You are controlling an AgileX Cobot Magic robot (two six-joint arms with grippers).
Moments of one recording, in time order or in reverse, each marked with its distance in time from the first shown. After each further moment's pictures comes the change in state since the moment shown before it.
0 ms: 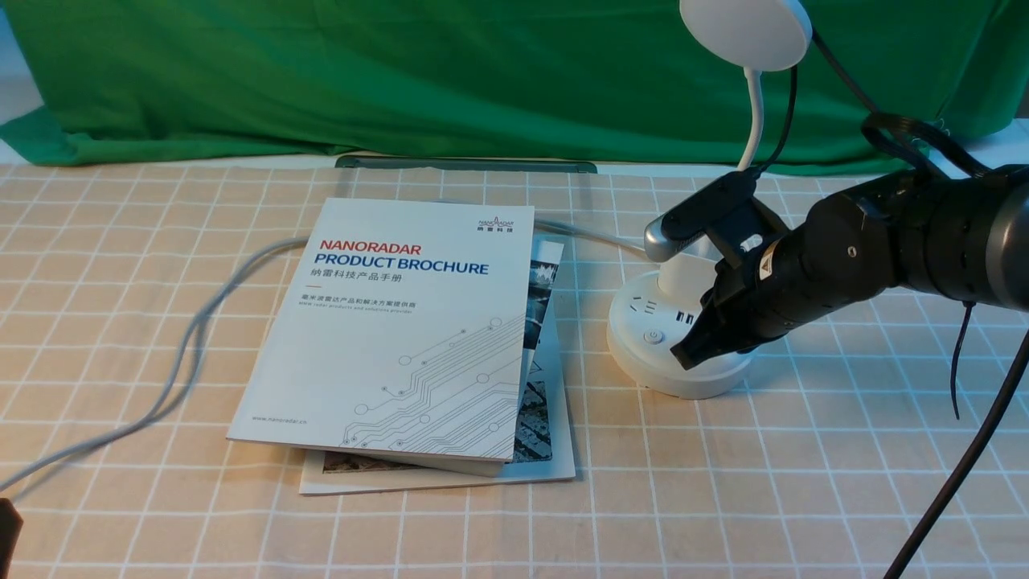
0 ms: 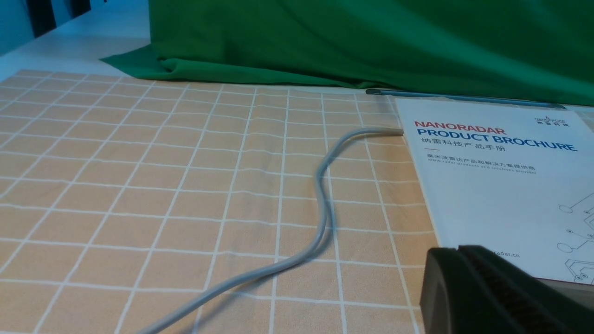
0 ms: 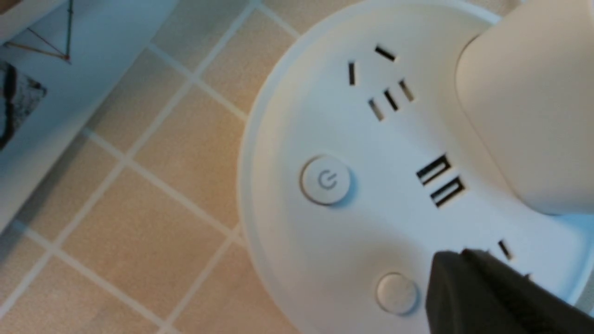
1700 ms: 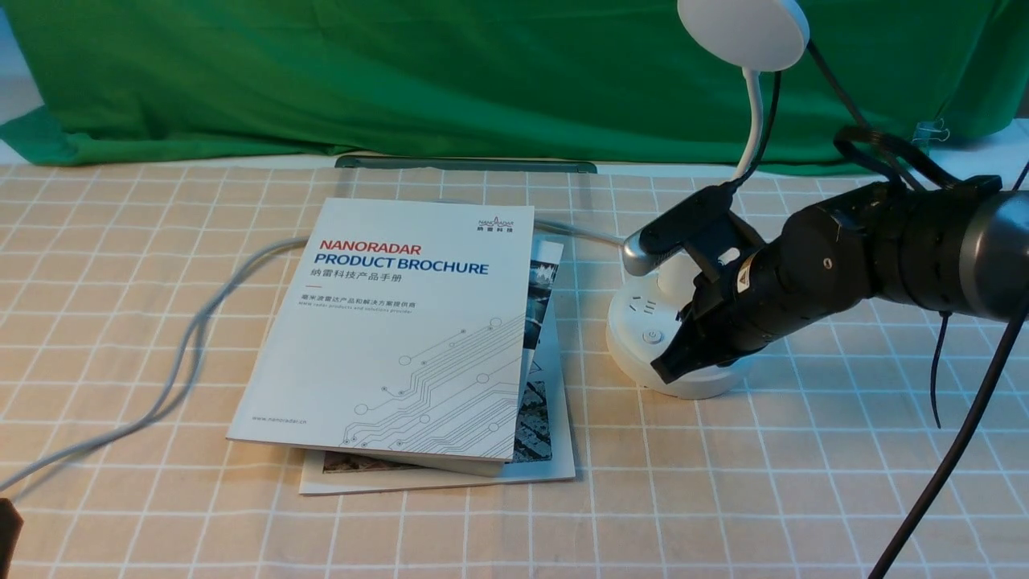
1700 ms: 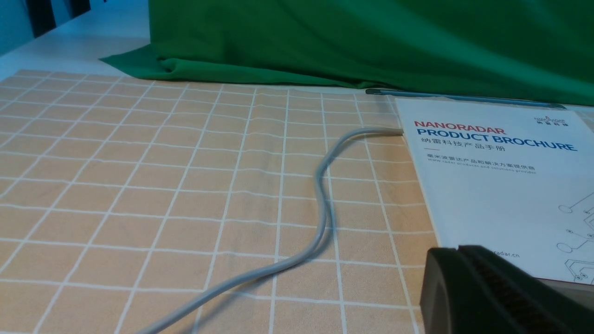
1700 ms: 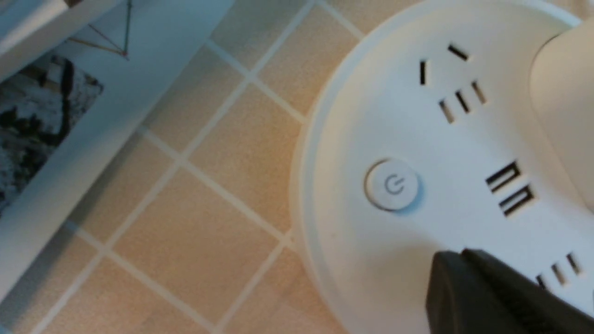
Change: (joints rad) right arm 0.035 0.018 0.000 0.023 -0.003 -0.002; left arm 0.000 0.000 0.000 0.000 0.000 0.000
